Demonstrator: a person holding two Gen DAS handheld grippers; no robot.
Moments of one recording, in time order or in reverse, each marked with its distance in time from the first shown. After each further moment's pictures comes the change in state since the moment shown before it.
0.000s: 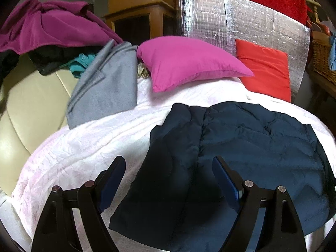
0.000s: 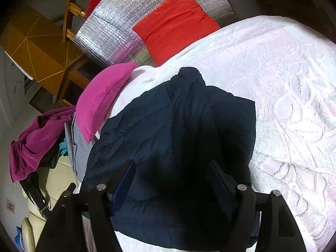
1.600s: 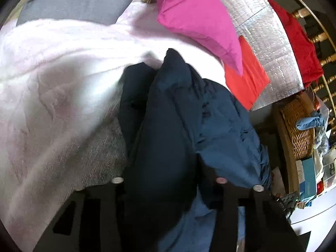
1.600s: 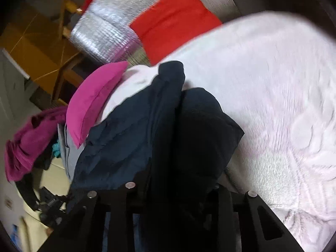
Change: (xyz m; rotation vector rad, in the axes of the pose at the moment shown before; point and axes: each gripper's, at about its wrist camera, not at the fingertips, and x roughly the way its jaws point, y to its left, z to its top) left arm 0.089 0.041 -0.020 -0.455 0.370 -0.532; right arm 0.041 0.000 0.032 -0.068 -0.044 -0.003
